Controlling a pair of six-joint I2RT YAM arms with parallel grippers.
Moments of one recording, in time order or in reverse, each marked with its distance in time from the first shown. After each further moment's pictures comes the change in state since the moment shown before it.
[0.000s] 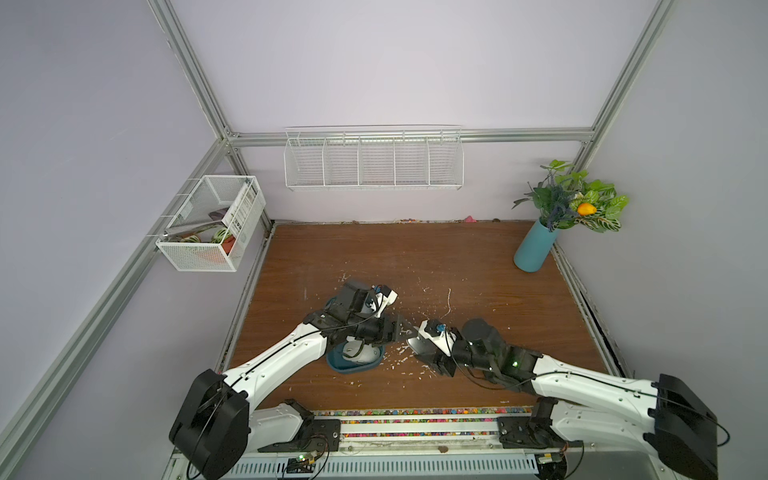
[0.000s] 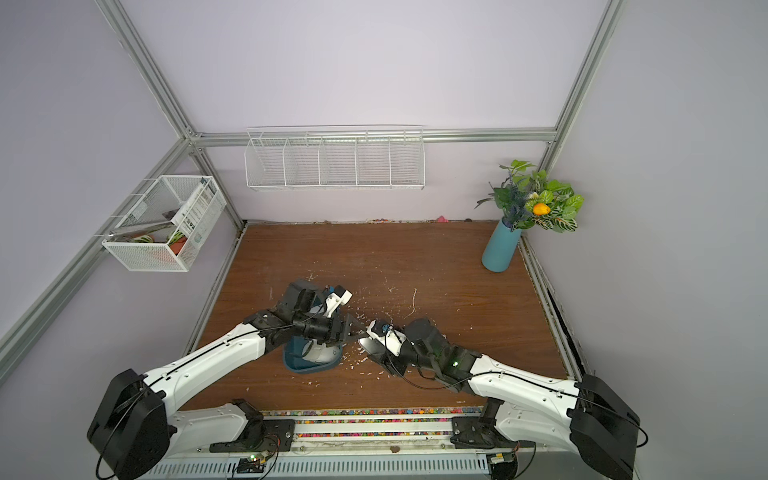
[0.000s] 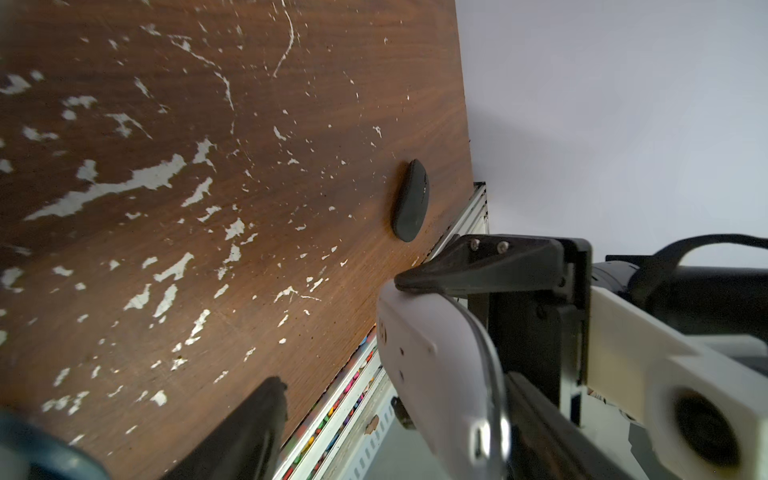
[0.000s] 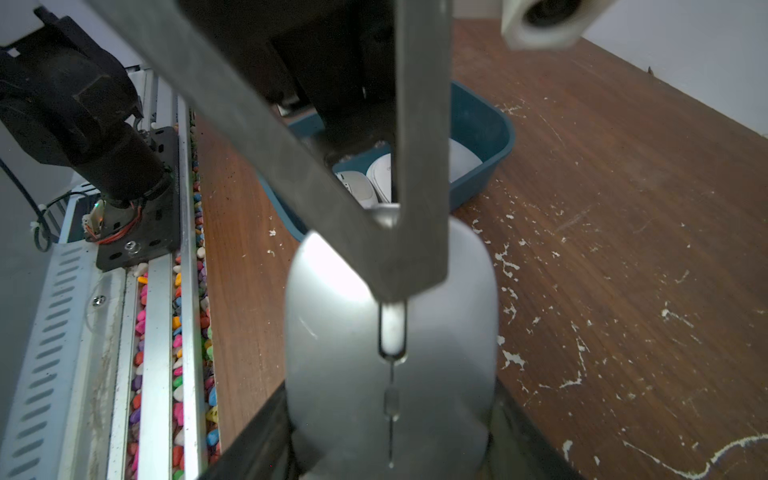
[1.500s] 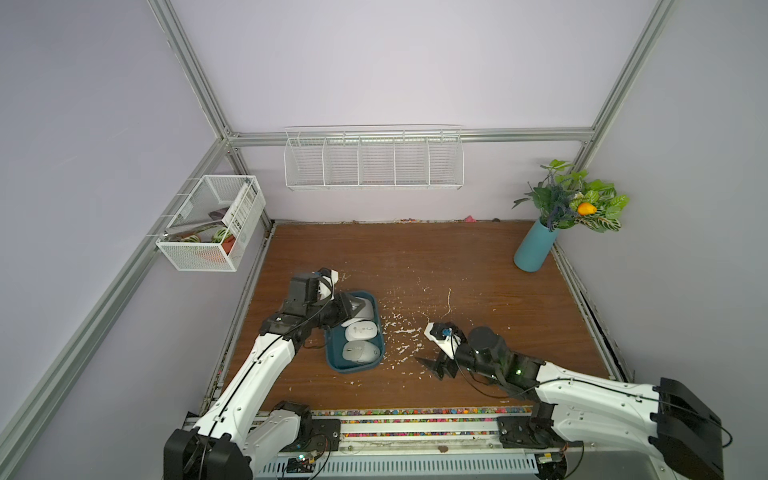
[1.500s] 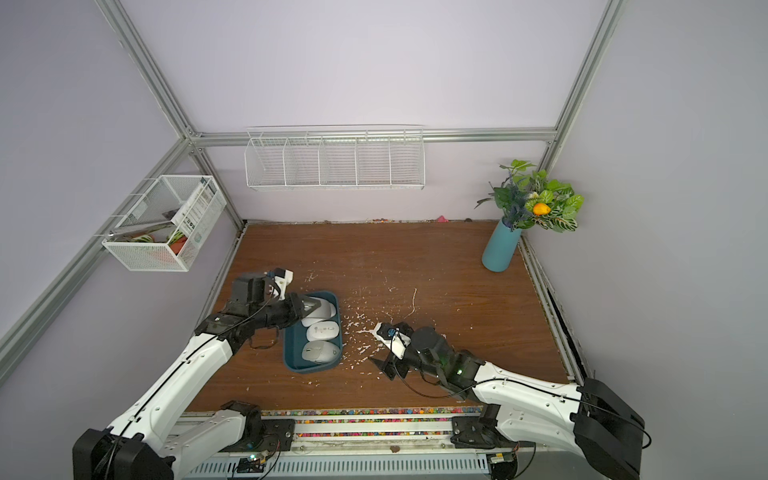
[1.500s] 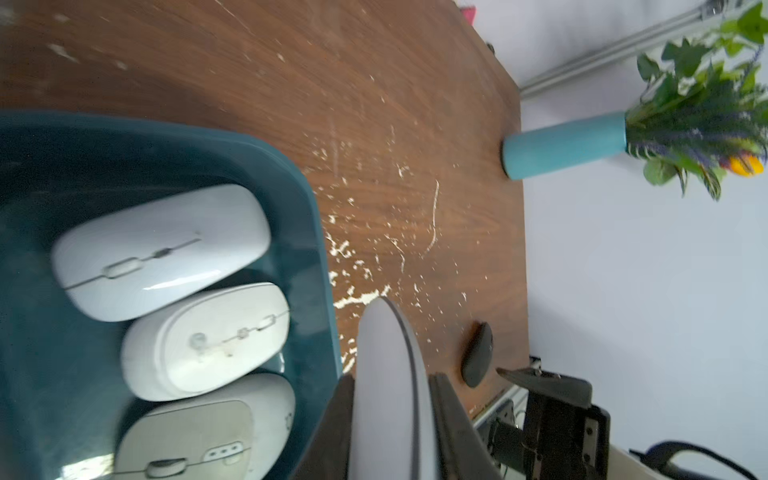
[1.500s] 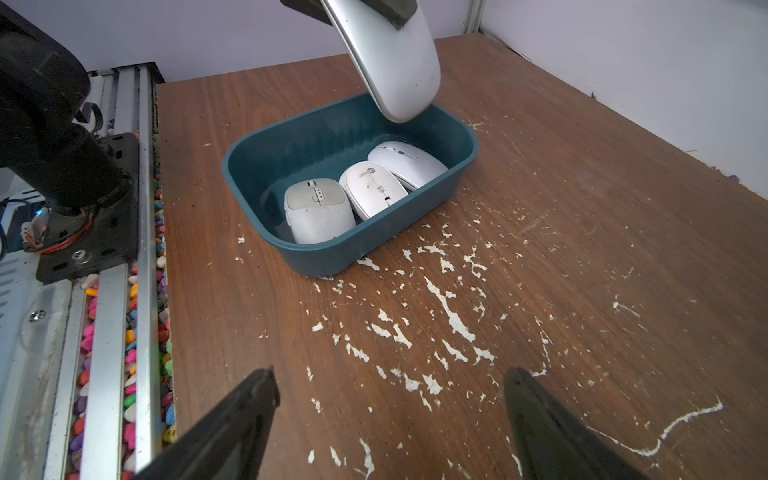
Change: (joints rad) left arm 0.426 -0.214 0.002 -0.164 -0.243 0.013; right arm 0.020 -0.050 -0.097 0.123 0.117 0.005
